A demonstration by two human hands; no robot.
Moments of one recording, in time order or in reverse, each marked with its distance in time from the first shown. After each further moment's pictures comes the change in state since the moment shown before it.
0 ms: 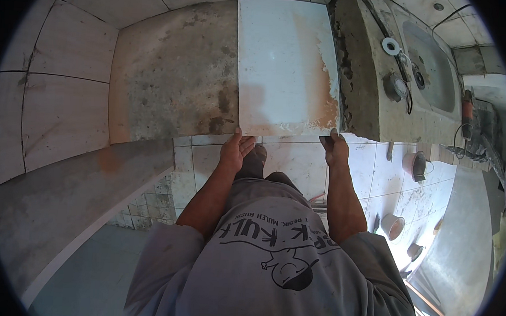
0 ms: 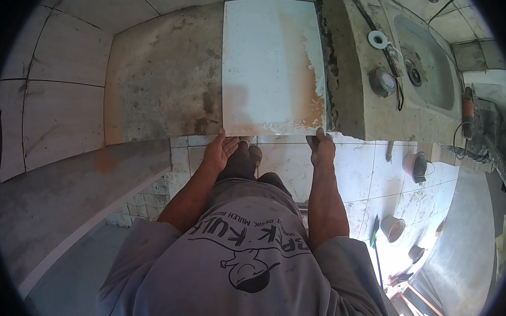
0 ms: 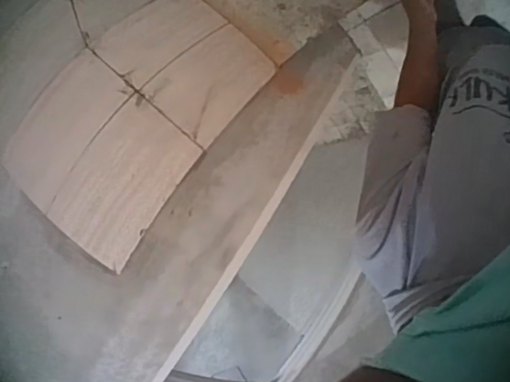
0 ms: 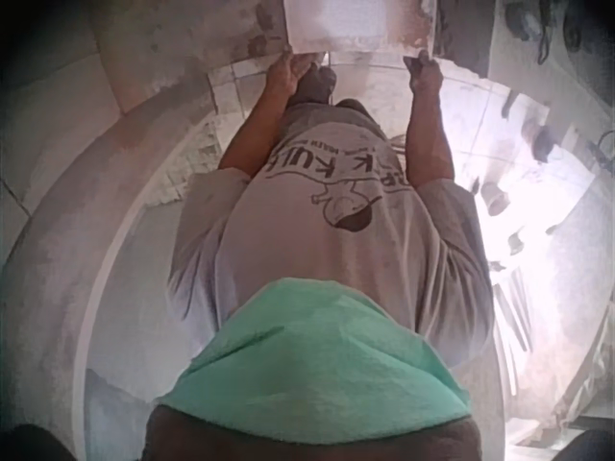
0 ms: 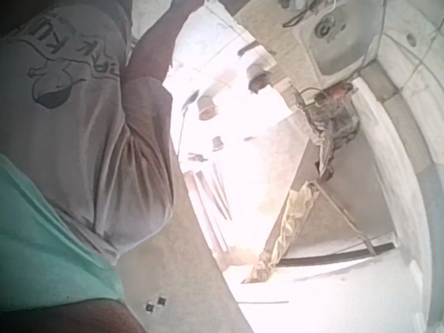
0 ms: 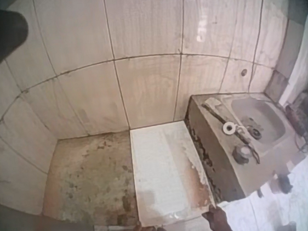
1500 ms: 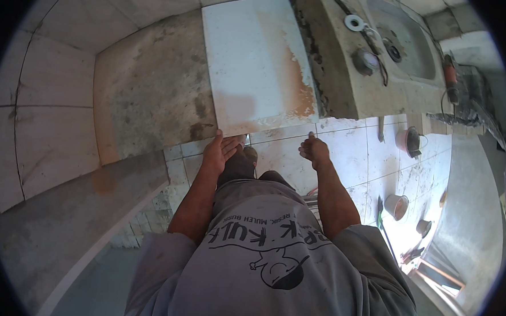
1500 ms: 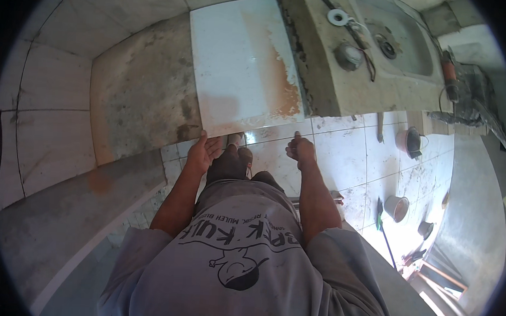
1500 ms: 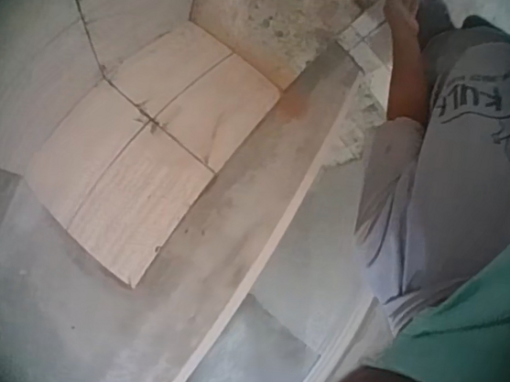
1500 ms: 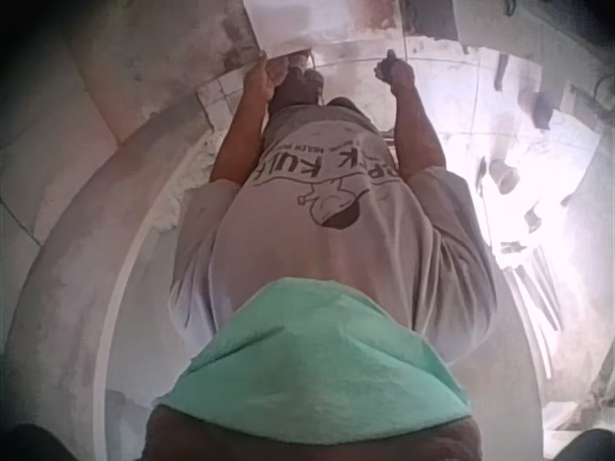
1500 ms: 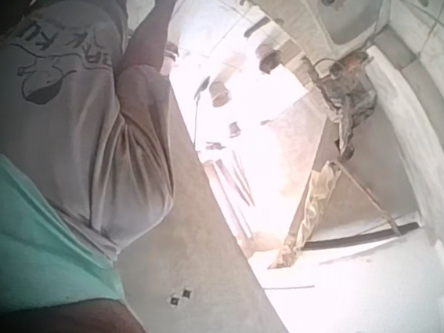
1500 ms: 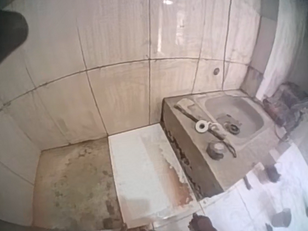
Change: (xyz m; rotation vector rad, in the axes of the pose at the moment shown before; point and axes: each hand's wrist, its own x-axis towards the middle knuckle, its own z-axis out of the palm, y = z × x) left_hand 0.001 0.009 -0.003 0.176 0.006 -0.084; right_hand -0.022 0.025 -0.037 -0.381 0.025 0.191
